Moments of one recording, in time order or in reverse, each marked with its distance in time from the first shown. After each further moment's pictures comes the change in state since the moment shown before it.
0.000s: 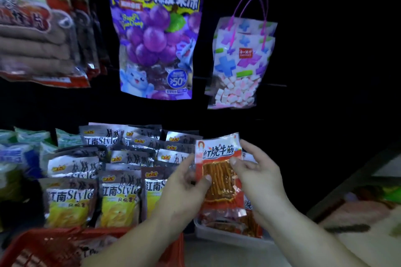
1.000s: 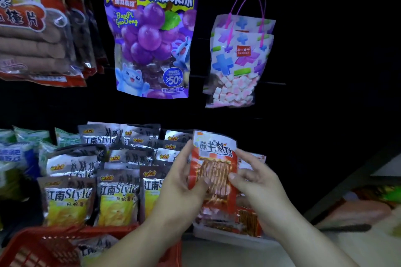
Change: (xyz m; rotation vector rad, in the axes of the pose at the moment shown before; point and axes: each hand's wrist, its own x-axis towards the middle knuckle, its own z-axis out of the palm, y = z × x) left_hand -0.010 0.006 0.001 -0.042 -0.010 0.033; right_hand -0.003 0.010 -0.024 -0.005 -0.188 0.083
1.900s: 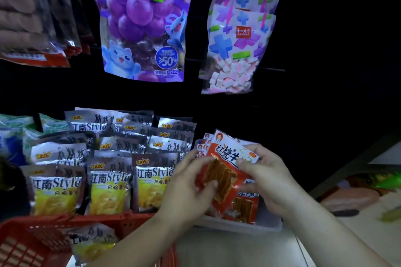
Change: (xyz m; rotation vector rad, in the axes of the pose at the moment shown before) left_hand 0.020 -0.065 0.010 0.483 -0.019 0.270; right_hand 0.030 0.028 -0.028 0.011 0.017 0.137
